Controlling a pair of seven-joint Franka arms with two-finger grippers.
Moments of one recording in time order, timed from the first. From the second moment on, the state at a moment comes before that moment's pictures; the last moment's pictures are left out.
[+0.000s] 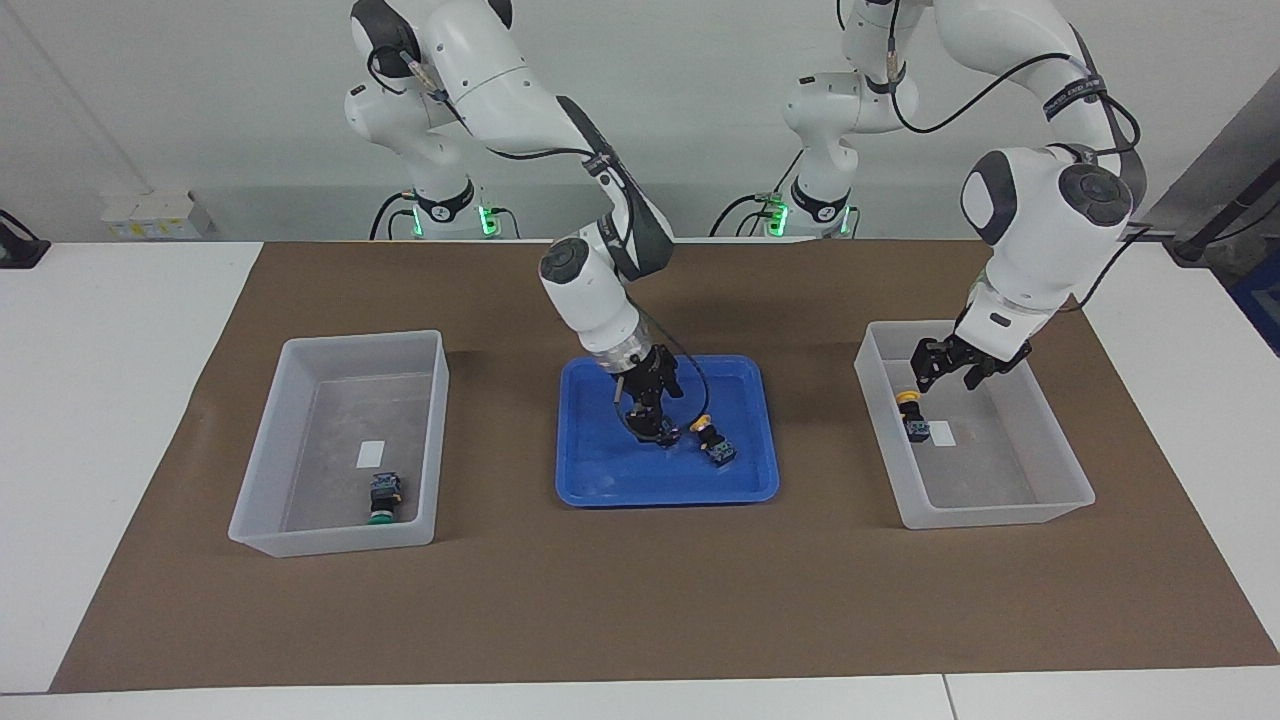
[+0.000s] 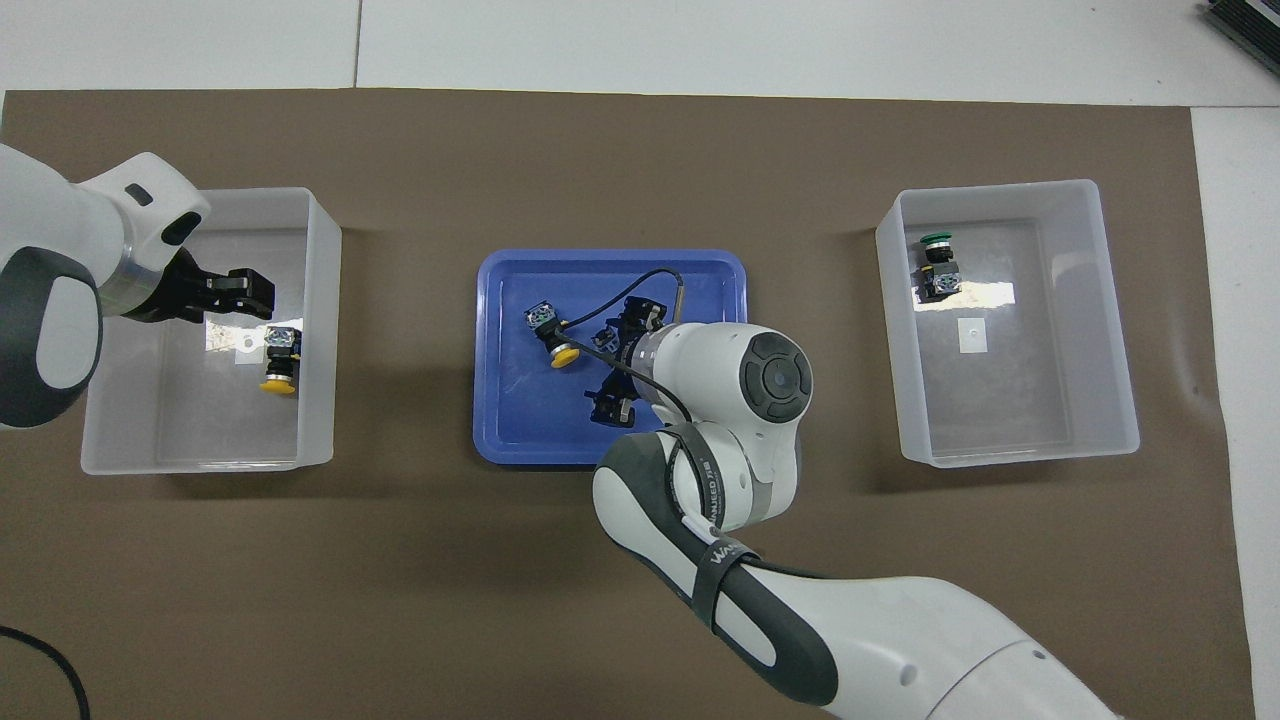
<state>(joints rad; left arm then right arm) -0.06 0.14 -0.02 -1.82 0.00 1.97 -0.09 0.53 0.48 0.10 -1.89 0.52 2.73 2.02</state>
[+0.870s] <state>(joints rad) -0.35 0.17 -0.03 -1.91 -0.06 2.24 -0.76 0.52 0.44 0.09 -1.89 0.52 2.70 1.78</state>
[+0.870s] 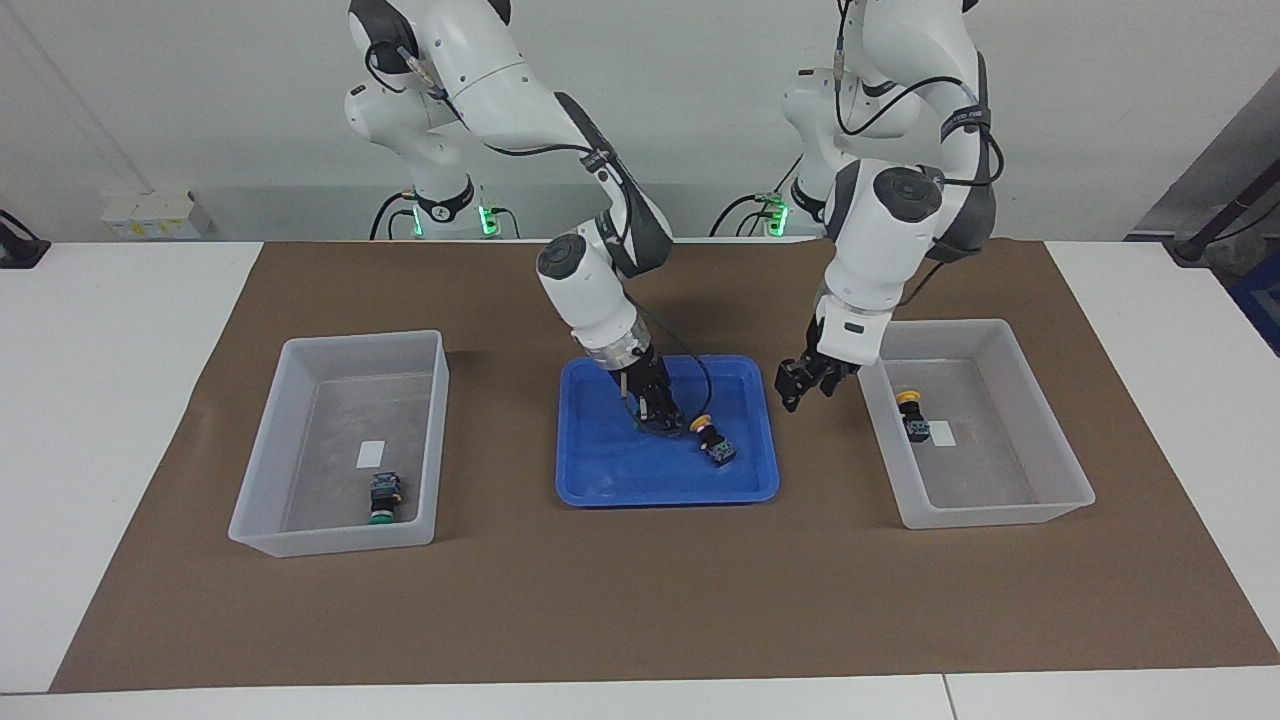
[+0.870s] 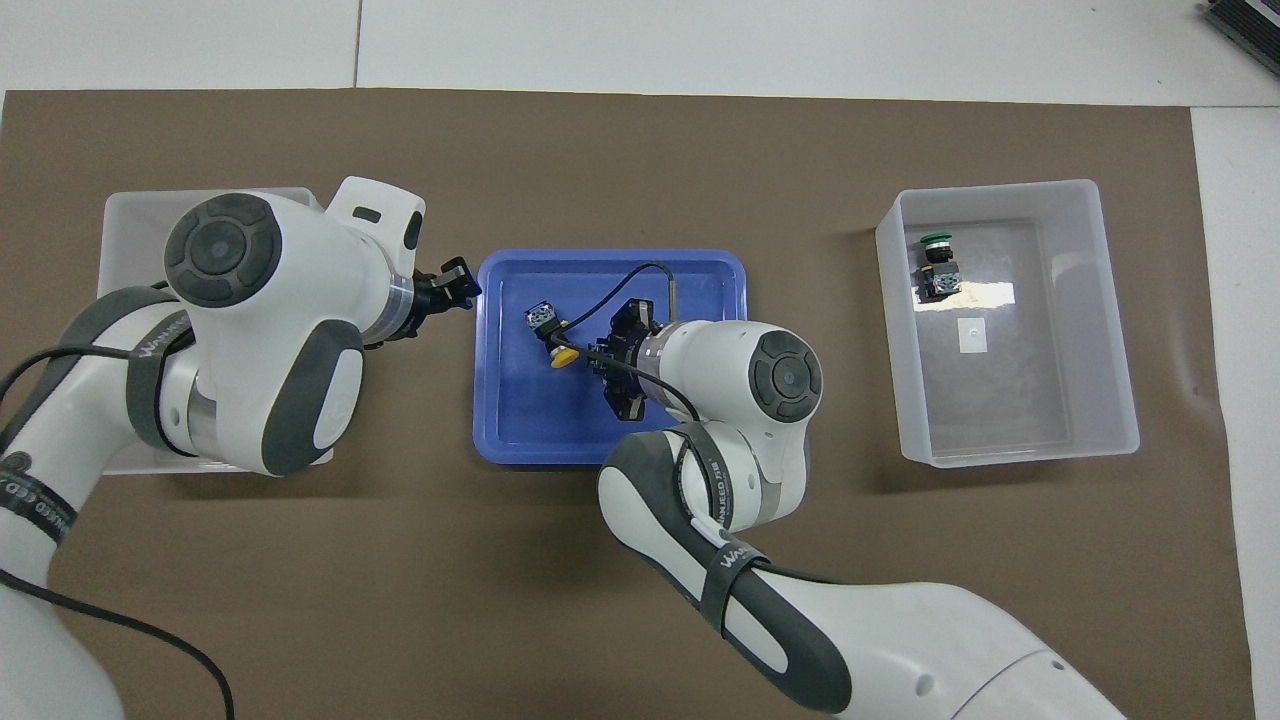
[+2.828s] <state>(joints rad) -0.50 0.38 -0.02 -2.01 -0.06 2.66 -1.07 -0.08 0.25 0.08 -1.80 -0.14 1.99 0.18</state>
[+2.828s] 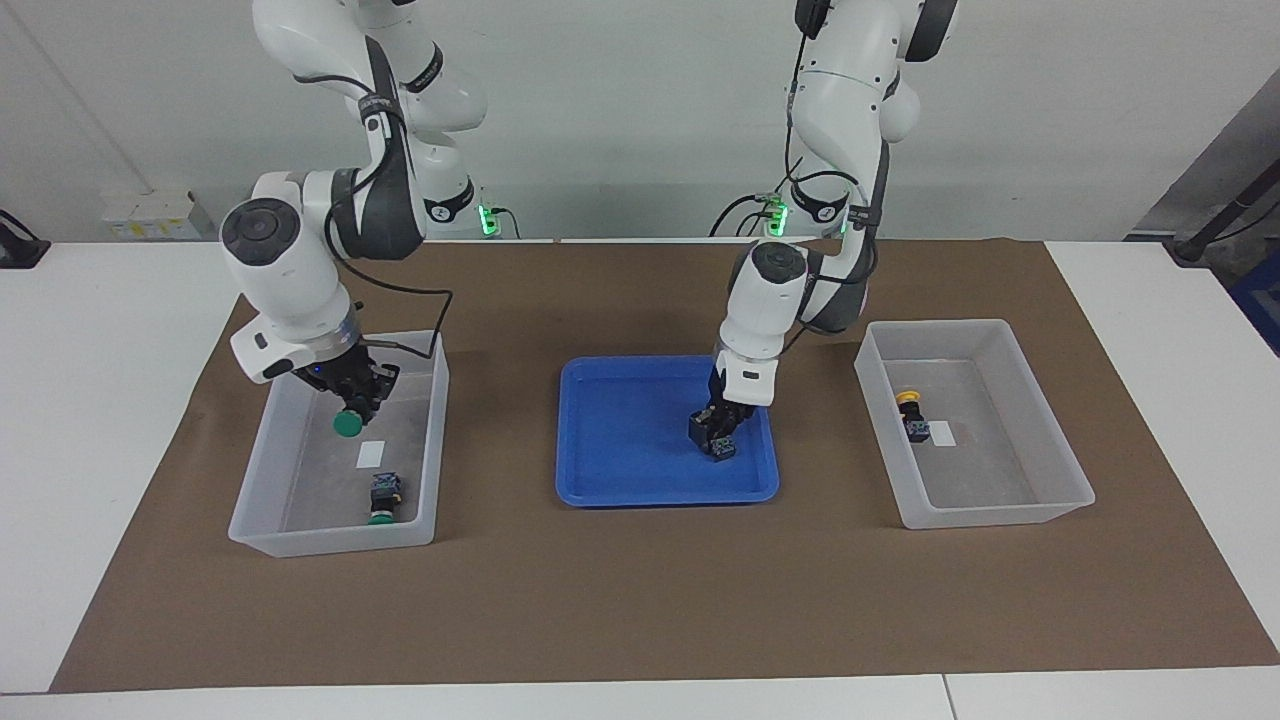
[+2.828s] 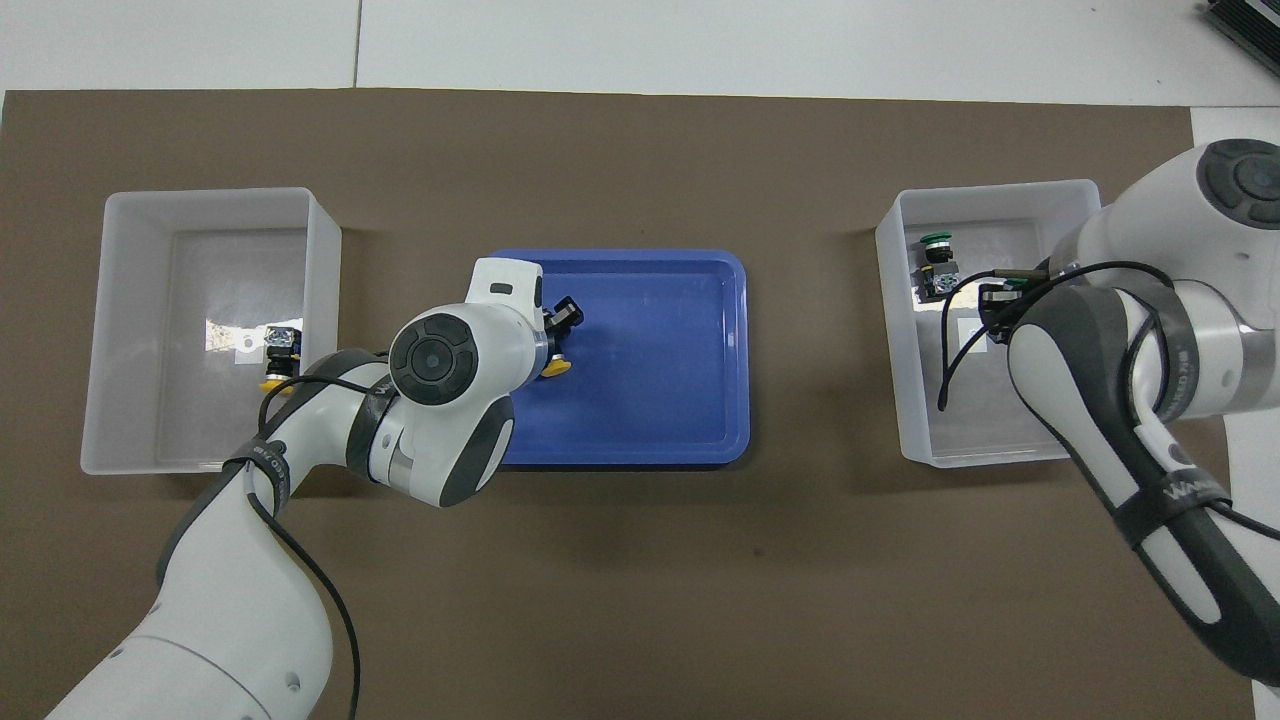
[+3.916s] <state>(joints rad) -0.20 0.27 0.00 -1.68 0.00 1.96 -0.50 -0.10 0.50 0.10 -1.63 -0.15 2.13 0.07</state>
